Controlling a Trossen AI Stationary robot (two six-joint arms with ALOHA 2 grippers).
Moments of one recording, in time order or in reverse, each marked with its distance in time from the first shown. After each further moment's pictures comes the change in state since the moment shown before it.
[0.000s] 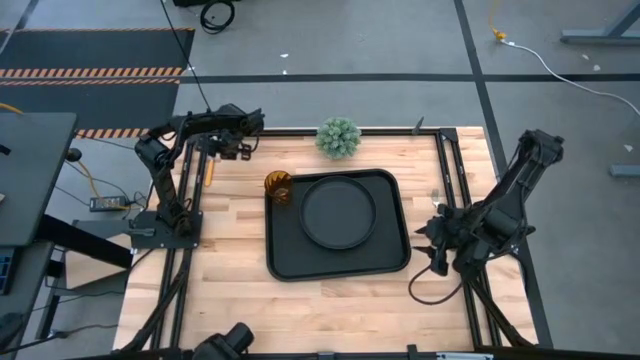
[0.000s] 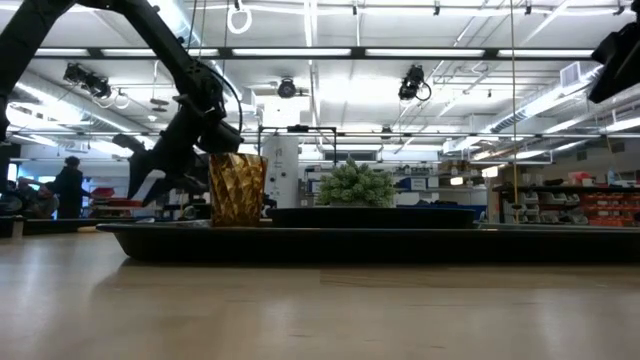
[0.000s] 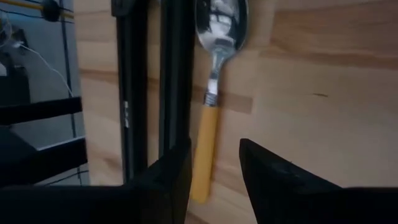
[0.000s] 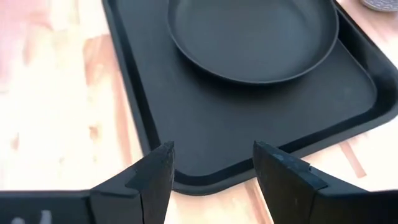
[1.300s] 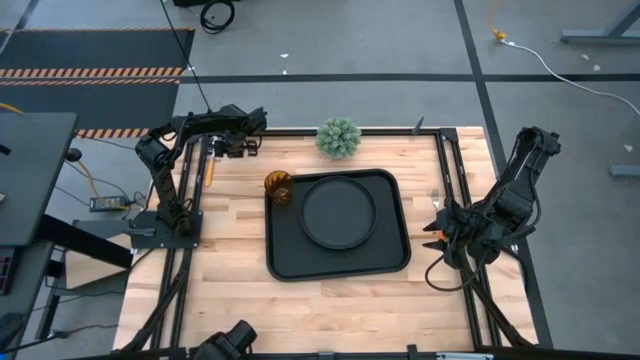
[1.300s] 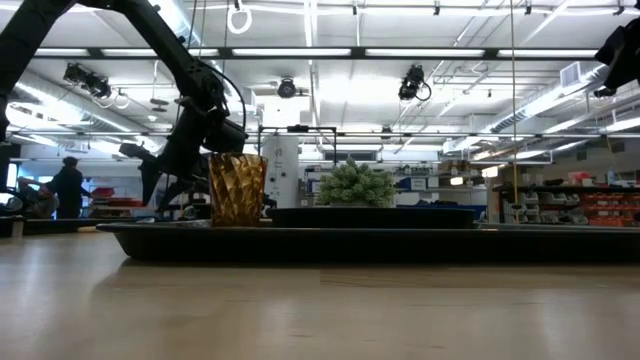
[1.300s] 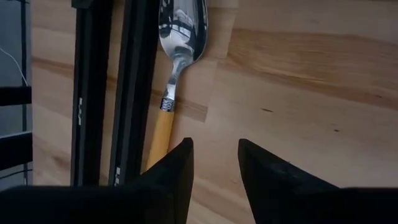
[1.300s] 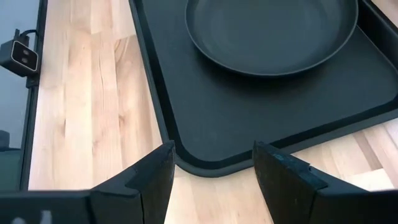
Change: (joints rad) left arm -0.007 0.000 0.000 0.104 0.059 -0.098; right arm 0.019 -0.184 0.000 -0.060 -0.077 -0.018
